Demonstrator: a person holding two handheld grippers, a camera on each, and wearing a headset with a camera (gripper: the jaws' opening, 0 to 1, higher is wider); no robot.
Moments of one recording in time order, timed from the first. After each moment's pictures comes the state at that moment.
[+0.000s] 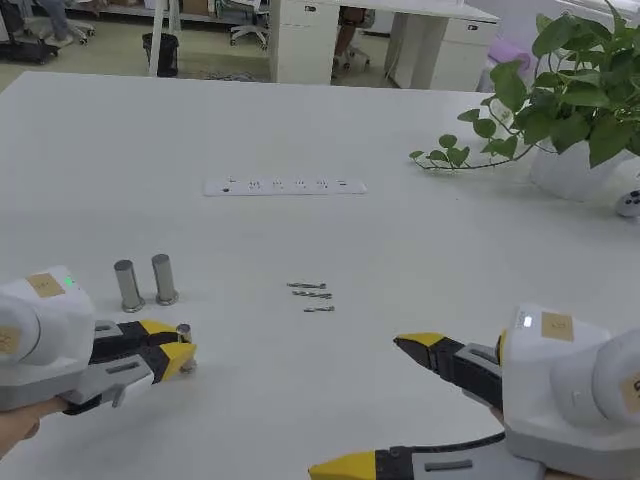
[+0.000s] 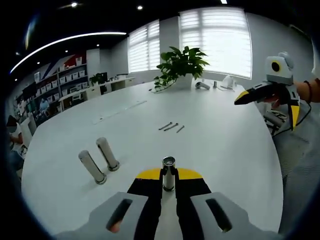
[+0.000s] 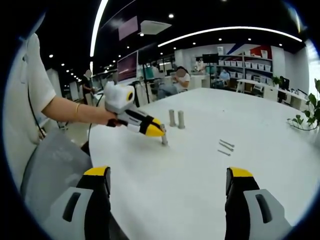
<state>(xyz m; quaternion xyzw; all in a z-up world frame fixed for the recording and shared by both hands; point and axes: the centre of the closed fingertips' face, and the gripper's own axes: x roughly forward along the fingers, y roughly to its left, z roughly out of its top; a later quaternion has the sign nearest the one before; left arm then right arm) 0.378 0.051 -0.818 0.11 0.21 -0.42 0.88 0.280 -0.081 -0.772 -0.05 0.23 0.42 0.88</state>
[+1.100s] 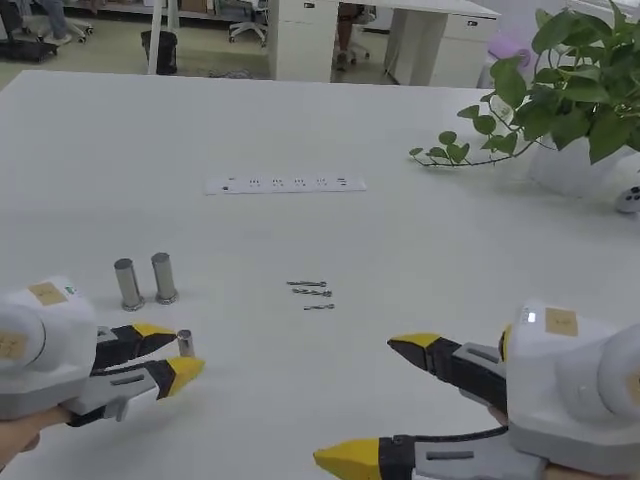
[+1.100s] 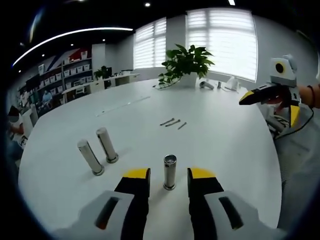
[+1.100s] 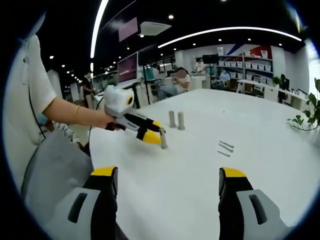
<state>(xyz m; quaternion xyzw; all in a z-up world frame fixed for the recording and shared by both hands) 0.373 0.053 -0.823 0.08 0.22 -0.40 0.88 0.282 -0.084 -0.768 -0.04 0.22 0.42 0.88</state>
